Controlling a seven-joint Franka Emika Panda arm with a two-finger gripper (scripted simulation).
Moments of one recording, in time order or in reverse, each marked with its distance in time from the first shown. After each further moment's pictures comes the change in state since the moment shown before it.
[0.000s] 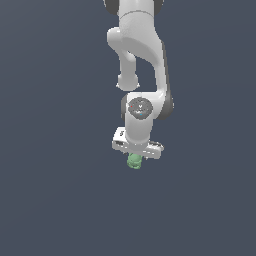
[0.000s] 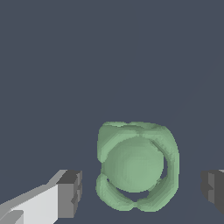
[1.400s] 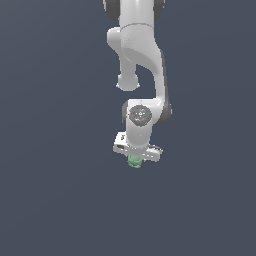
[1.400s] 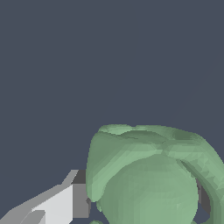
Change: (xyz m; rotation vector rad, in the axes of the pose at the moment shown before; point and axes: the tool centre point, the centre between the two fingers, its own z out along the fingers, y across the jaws) arm -0.004 -0.001 0.032 -0.001 -0.002 0.003
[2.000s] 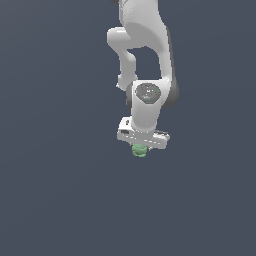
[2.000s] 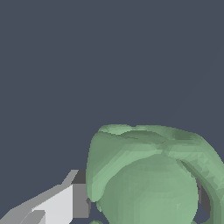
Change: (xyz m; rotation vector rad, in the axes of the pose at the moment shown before) arm -0.029 -0.012 -0.061 0.000 0.000 0.000
